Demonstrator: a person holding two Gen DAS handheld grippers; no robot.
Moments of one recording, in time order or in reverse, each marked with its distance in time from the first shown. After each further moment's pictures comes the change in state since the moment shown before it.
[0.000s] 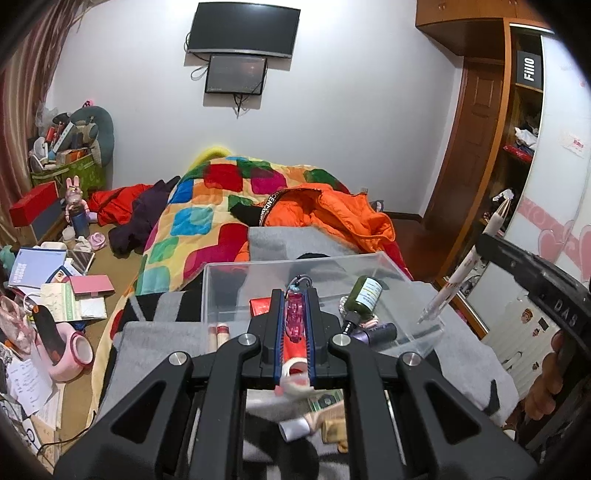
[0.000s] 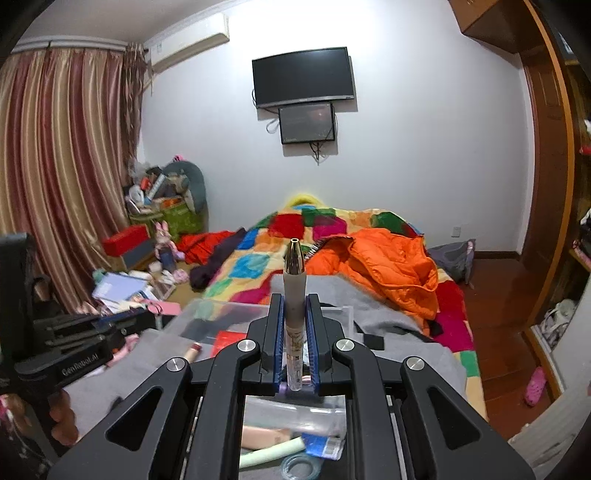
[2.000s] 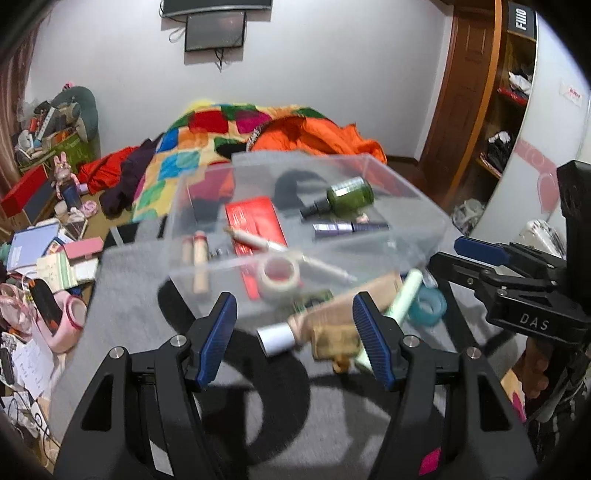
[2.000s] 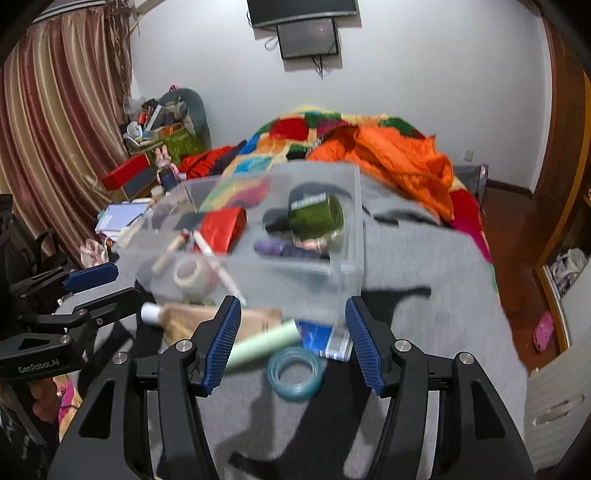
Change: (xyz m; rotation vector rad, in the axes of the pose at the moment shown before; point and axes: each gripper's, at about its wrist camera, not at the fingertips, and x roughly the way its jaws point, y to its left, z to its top) left arm 0.009 -0.022 -0.076 0.078 0.202 -0.008; right arm 0.029 -0.020 -0.091 0.051 0.331 0.067
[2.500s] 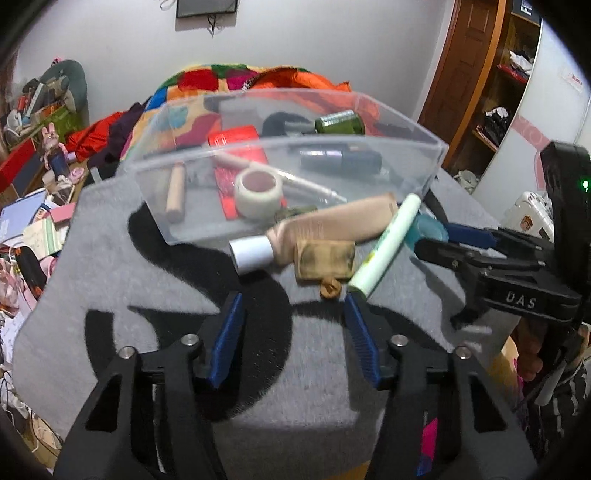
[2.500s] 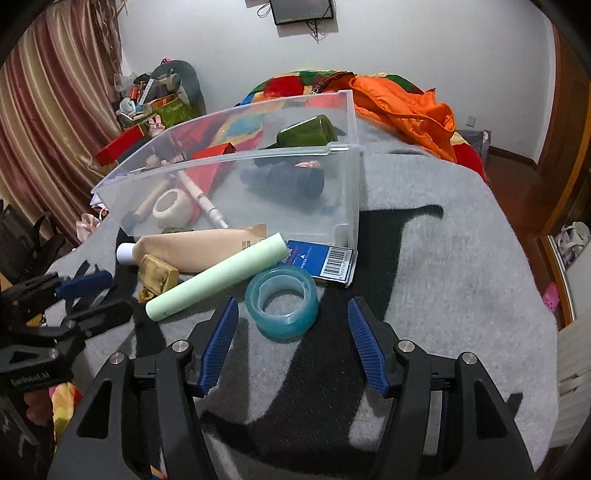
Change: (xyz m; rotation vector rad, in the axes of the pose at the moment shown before) left arm 0.023 -0.010 -0.047 -0.009 0.133 -0.035; right arm 0.027 -0.009 -0.039 0.025 0.118 0.003
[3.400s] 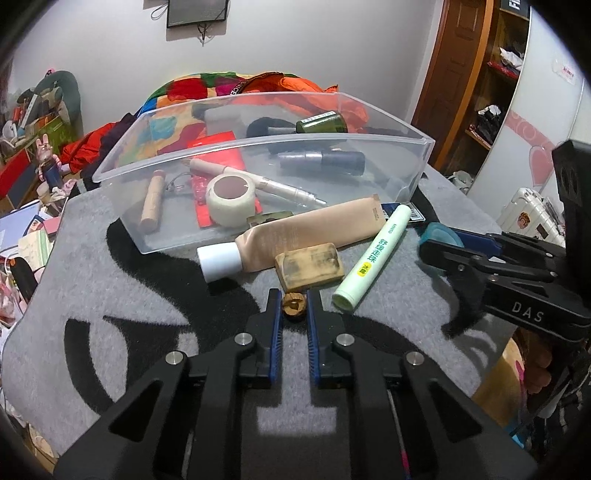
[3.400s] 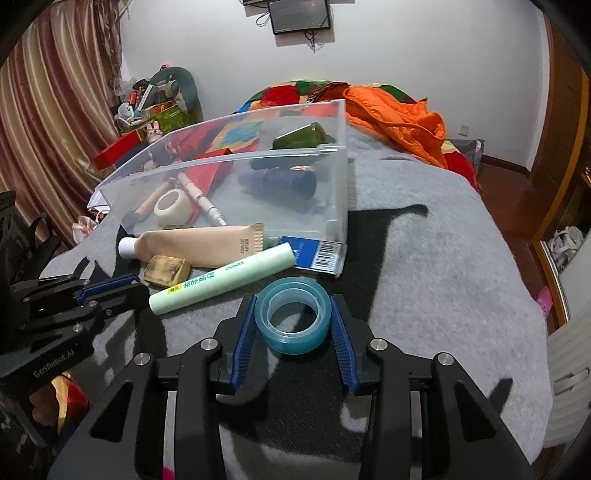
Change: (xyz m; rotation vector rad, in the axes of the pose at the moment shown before) left arm 0.005 -0.014 0.000 0.028 -0.045 -0.004; right arm -0.017 -0.002 -0.012 0.000 -0.043 -0.031
